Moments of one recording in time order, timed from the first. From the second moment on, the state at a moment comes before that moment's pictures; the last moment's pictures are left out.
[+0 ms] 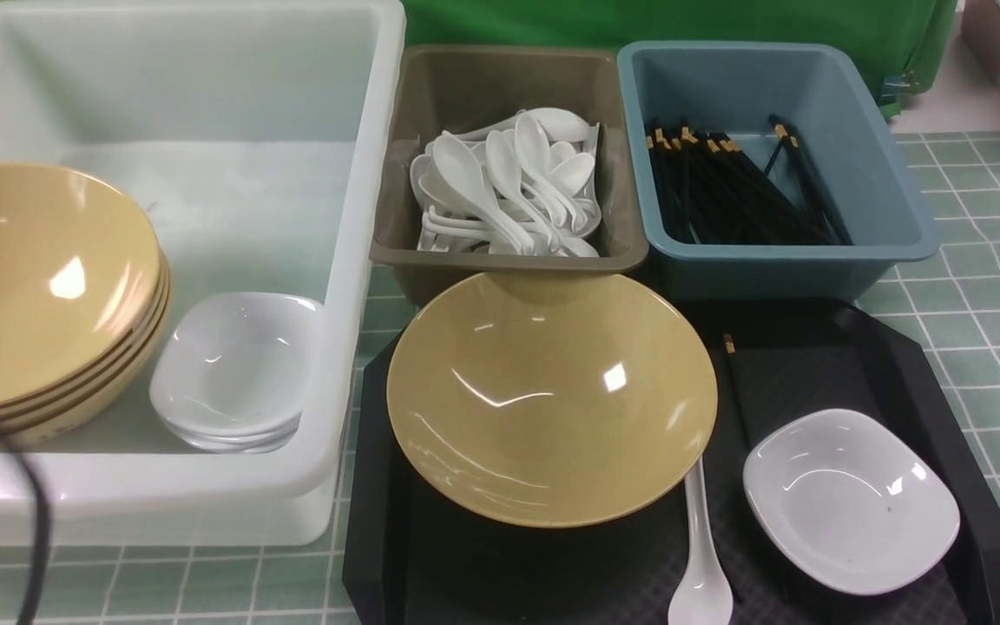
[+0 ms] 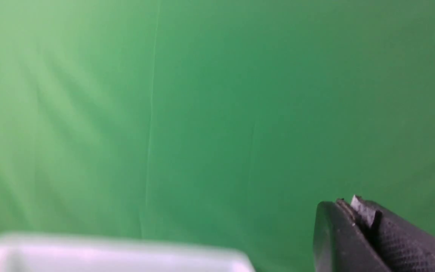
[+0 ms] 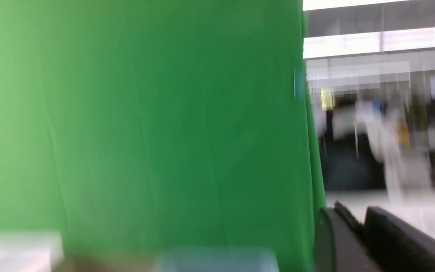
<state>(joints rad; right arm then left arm) 0.01 0.23 -0.42 -0.02 0.11 0.10 -0.11 0.69 -0.57 0.06 -0.25 -0.26</state>
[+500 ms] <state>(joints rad) 0.16 0.47 -0.42 0.10 0.73 -0.21 -0.52 1.30 -1.23 0.09 0.75 -0.16</state>
